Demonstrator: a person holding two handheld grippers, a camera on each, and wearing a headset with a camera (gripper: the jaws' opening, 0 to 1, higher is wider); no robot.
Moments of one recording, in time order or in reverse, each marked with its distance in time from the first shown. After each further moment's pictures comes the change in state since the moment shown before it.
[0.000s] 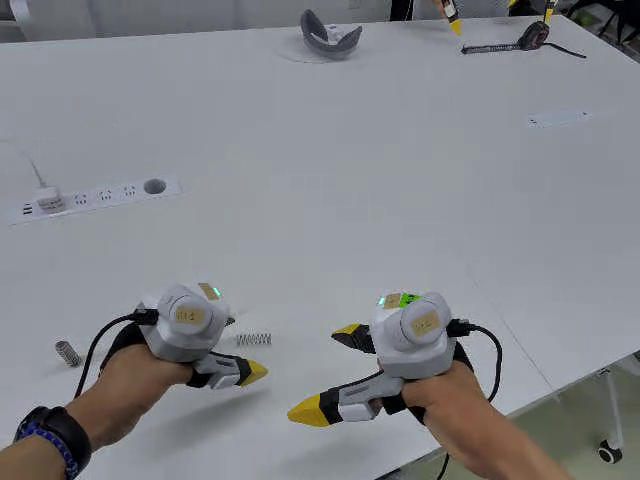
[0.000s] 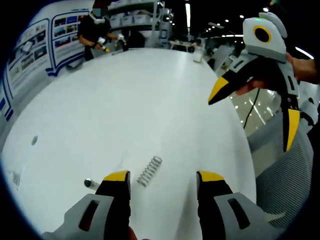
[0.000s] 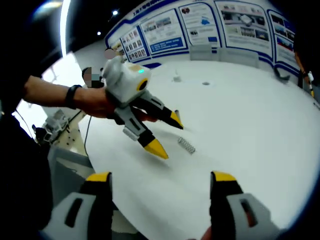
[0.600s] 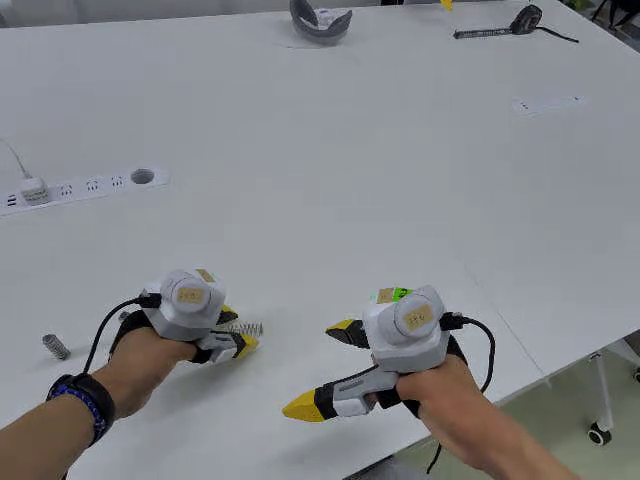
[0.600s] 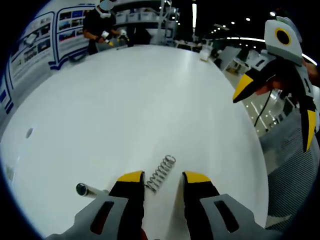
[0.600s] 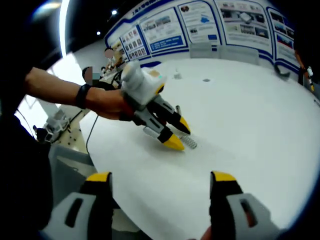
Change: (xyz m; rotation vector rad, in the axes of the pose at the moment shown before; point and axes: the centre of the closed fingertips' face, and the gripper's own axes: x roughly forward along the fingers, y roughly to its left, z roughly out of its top) left arm 0.026 0.016 -0.013 -0.035 0.004 0.014; right arm 0.001 0.003 -0.010 0.012 0.012 0.011
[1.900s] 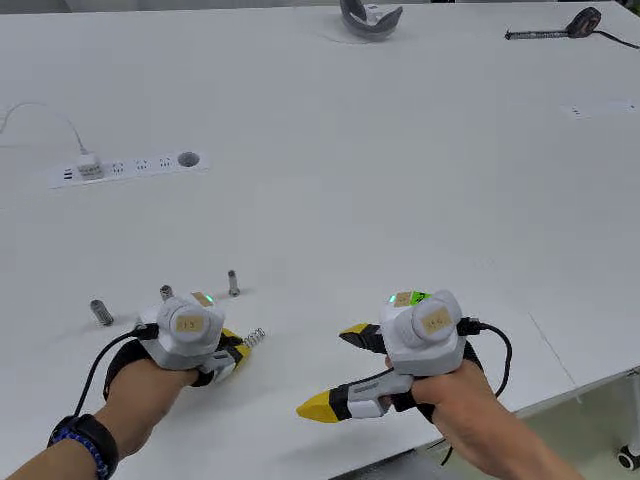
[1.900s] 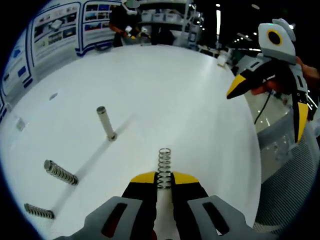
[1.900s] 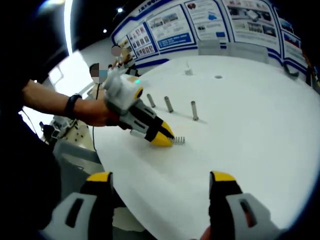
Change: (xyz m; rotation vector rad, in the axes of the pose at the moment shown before) left arm -0.054 -0.015 -0.060 -0.168 -0.021 0.134; right arm 0.019 0.026 -0.005 -0.017 0.022 0.076
